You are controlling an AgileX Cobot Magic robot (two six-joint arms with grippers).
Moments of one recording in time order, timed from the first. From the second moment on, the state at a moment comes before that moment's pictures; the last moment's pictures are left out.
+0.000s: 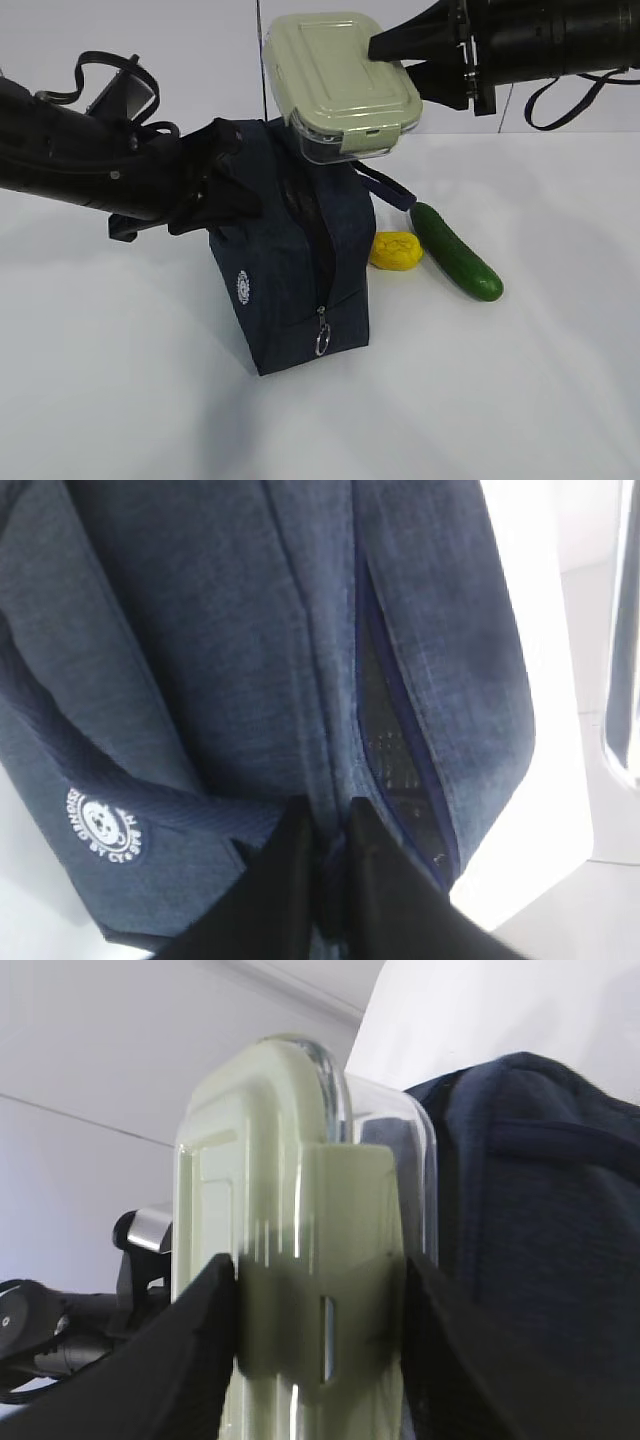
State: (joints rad) left arm -0.43 1.63 -0.97 -1.27 0.46 0.50; right arm 0.04 1.89 -1.47 1.46 1.17 -0.83
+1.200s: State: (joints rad) left arm -0.43 1.61 -0.97 -1.31 0.50 0.55; right arm 0.11 2.04 -1.52 1.30 1.12 -0.86
